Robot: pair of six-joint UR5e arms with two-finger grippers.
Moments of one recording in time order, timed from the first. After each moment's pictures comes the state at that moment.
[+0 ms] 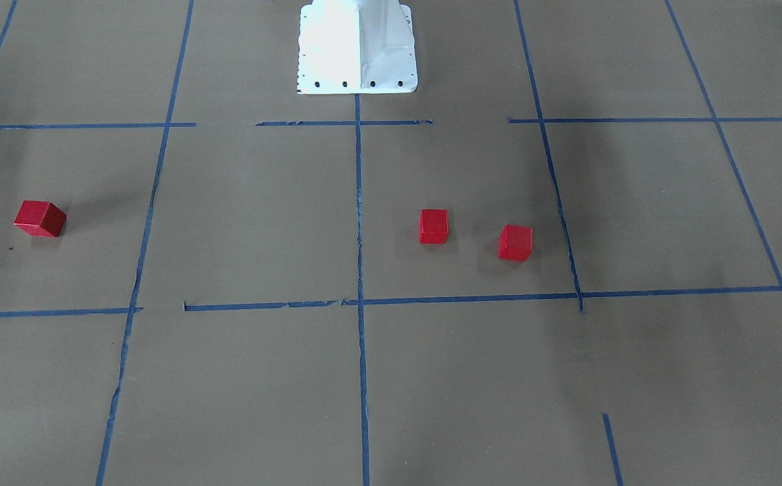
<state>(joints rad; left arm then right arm) -1.49 -1.51 -1.72 -1.49 -2.44 -0.02 1.49 -1.67 1.75 -1.57 2.43 0.10</state>
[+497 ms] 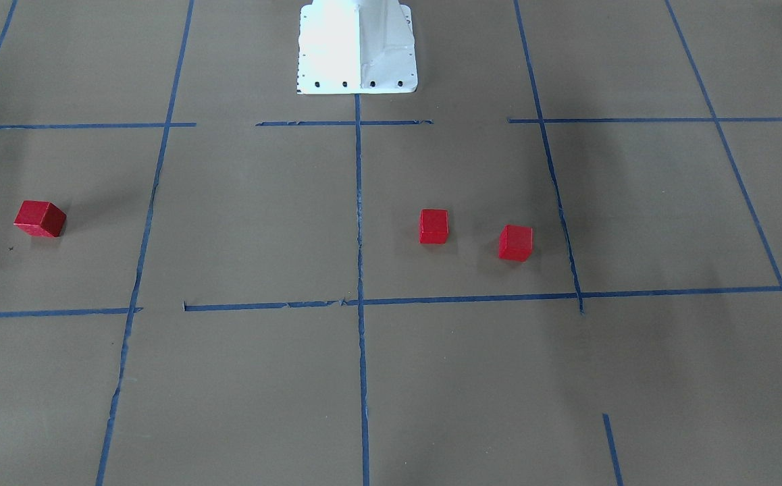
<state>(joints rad) -1.50 -1.50 -1.73 -1.50 -2.44 -0.02 1.49 -1.68 1.76 -1.56 2.43 0.10</state>
